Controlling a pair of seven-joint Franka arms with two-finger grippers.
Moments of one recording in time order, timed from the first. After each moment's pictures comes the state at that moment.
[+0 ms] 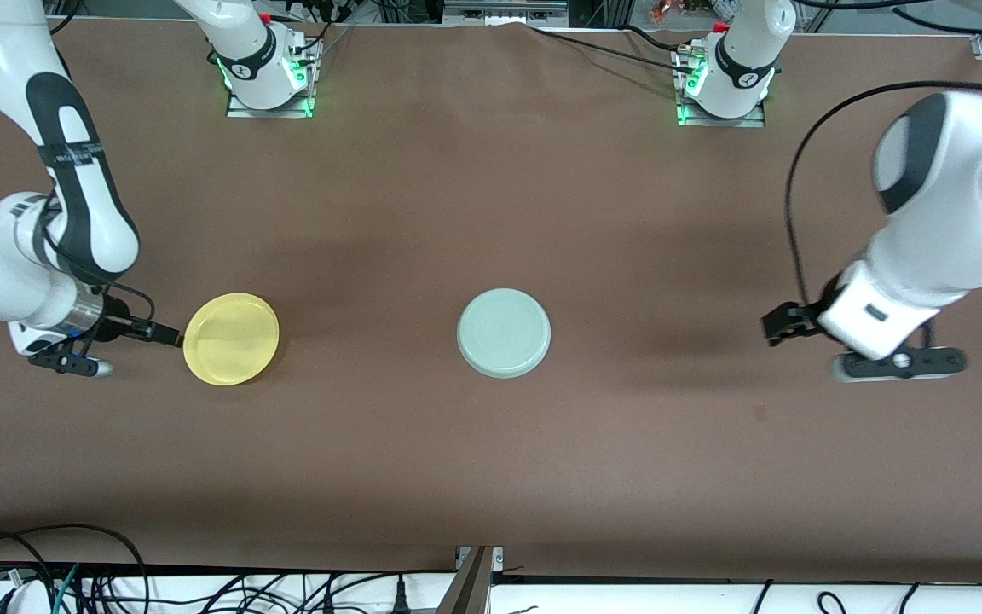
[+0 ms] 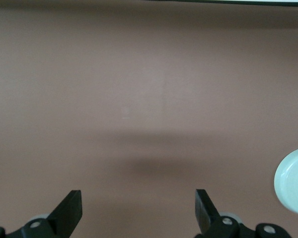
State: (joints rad) left arm 0.02 0.35 -0.17 -1.37 0.09 1.73 -0.21; right arm -0.08 0.52 -0.08 -1.91 0.28 2.39 -0.10
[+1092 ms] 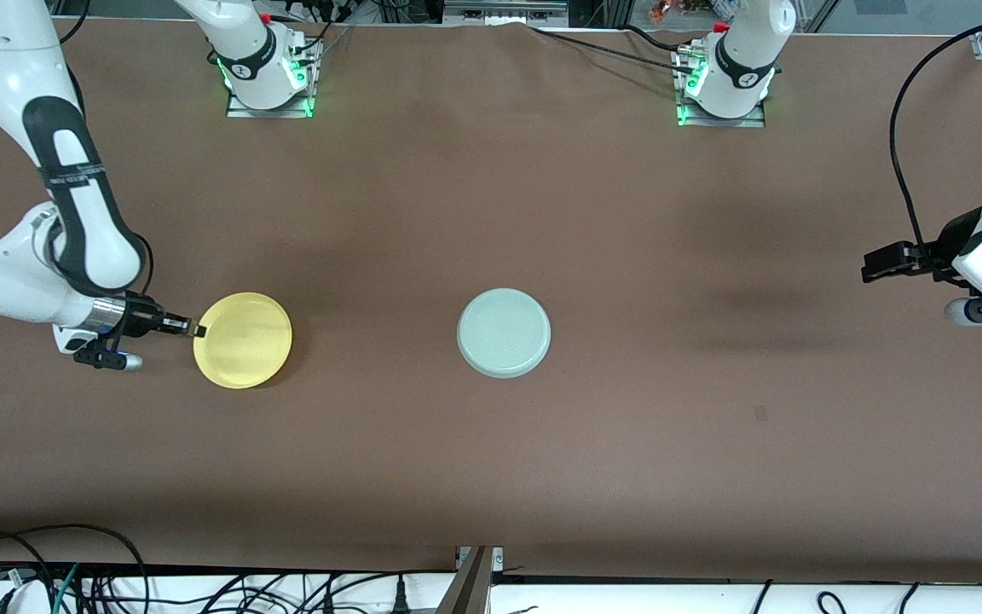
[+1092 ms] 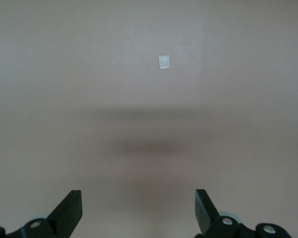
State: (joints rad) left arm 0.12 0.23 -0.10 -1.48 0.04 1.58 -0.01; right arm -0.08 0.53 -0.08 -1.87 0.50 2.20 -0.31
